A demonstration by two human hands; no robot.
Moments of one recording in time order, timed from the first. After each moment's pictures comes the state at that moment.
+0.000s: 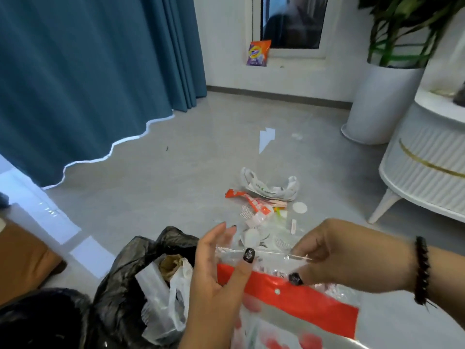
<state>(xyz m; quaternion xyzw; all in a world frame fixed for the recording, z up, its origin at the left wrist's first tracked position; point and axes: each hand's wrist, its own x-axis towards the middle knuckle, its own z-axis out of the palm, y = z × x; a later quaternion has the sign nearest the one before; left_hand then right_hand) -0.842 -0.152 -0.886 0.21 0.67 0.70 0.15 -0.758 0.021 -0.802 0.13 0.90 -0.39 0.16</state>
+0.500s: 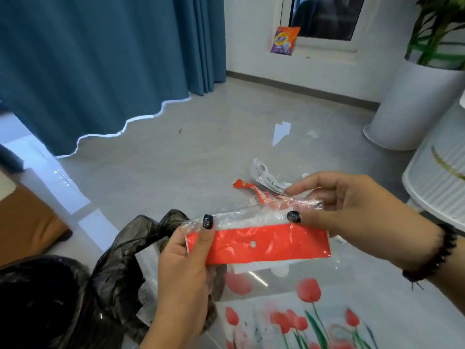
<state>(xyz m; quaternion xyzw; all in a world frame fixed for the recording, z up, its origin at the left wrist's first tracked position) -0.864 -0.156 -0.883 0.00 0.51 0.84 0.18 -0.790 0.032 -0.799 0.18 0.82 -0.54 -0.05</state>
